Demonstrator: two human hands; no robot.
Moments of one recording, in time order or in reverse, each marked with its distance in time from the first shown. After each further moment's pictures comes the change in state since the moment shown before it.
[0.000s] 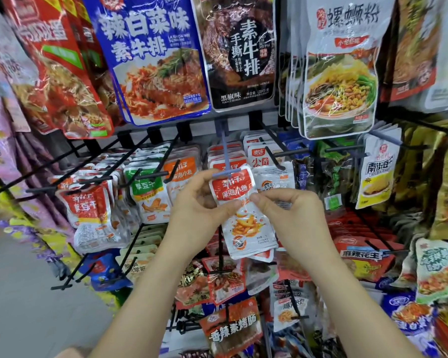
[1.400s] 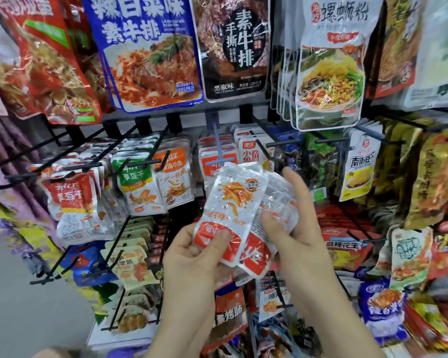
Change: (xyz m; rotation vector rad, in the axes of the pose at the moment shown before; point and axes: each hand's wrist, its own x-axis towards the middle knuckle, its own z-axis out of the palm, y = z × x) left_hand -0.085 0.007 0.025 -0.489 0.261 -0.349; right_hand -0.062 -0.005 -0.003 0.462 -0.051 0.030
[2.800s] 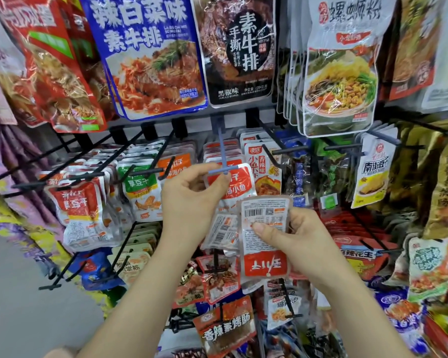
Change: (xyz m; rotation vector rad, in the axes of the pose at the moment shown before) left_hand 0.080 0.039 0.020 0.457 -0.072 0.472; right_hand 0.036 0.000 -0.020 -0.205 -0.230 0.172
